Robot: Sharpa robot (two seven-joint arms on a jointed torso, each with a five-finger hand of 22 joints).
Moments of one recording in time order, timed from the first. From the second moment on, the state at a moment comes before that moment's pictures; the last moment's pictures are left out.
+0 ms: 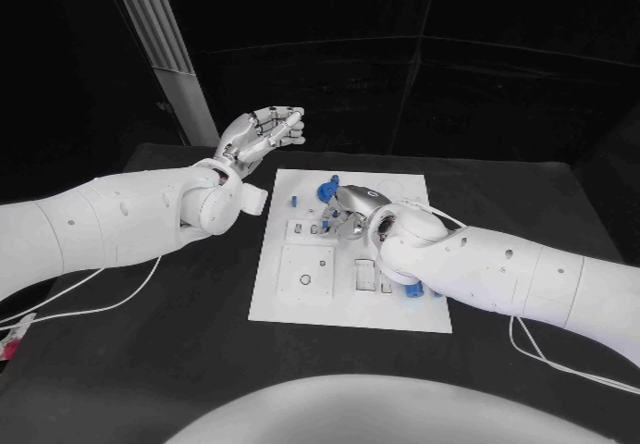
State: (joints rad) left arm 1.27 -0.73 -0.24 1.24 -0.02 -0.20 0.68; left_hand 1.25 0.05 -0.10 0.29 0.42 0.43 0.15 0.47 0.07 0.32 0.26 0.74 0.07 0.15 0.26 0.93 0.06 0.09 0.34 0.29 0.31 0.55; right arm 1.08 -0.40 -0.06 1.29 -1.46 -0.34 -0.30; right_hand 1.49 0.01 0.08 0.15 0.05 1.10 0.12 0.10 0.08 1.47 0.05 1.57 1.31 1.46 -0.01 1.57 1.31 0.01 1.47 0.10 1.57 1.31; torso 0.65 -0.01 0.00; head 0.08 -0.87
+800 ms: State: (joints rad) left arm 1.27 -0.73 -0.24 1.24 -0.02 -0.20 0.68; left_hand 1.26 0.06 -0.10 0.29 0.42 0.43 0.15 0.47 0.07 0.32 0.26 0.74 0.07 0.15 0.26 0.93 0.06 0.09 0.34 0.29 0.31 0.55; right arm 1.07 -0.40 -0.06 1.28 -1.46 -0.33 -0.30; right_hand 1.46 -0.02 0.06 0.15 0.05 1.02 0.15 0.07 0.07 1.47 0.07 1.57 1.31 1.47 0.01 1.57 1.31 0.01 1.46 0.11 1.57 1.31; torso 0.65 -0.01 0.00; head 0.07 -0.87
